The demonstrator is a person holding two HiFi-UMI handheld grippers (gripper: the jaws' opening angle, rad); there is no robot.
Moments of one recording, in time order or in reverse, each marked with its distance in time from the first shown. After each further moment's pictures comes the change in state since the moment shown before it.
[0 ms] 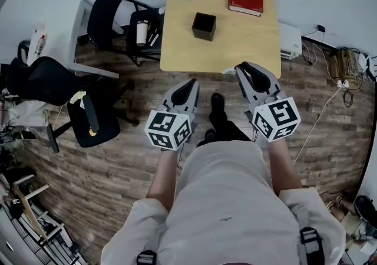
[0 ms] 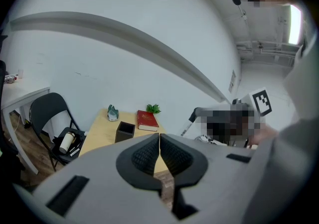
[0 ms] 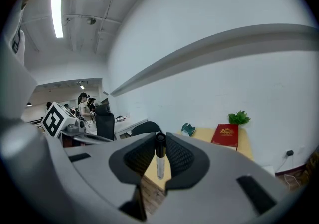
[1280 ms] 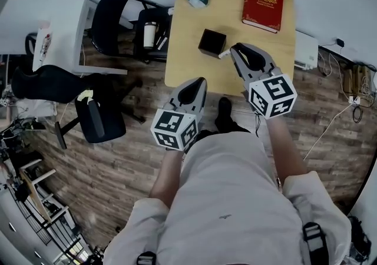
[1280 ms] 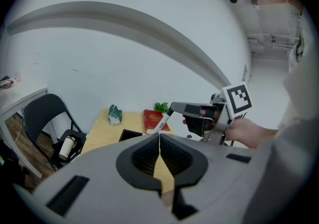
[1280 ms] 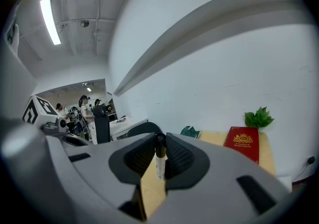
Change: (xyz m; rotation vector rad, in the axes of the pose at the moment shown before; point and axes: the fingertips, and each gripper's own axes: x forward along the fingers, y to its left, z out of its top) left arm 0.116 0.050 0.047 -0.013 0.066 0.072; right arm 0.163 -0.105 0.024 0.028 0.035 0.116
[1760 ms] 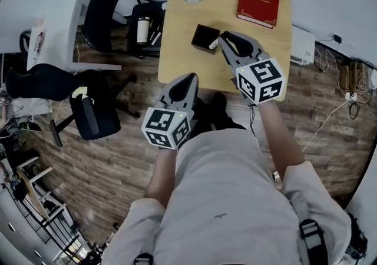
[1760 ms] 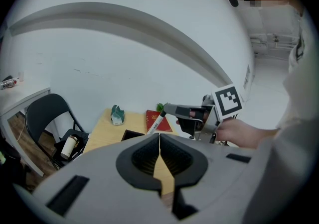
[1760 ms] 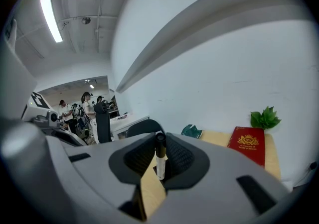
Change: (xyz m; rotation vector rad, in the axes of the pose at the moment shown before) left arm 0.004 0.005 0.003 -0.013 -0.002 0.030; right arm 0.032 -0.010 -0.005 -0.026 0.032 0.032
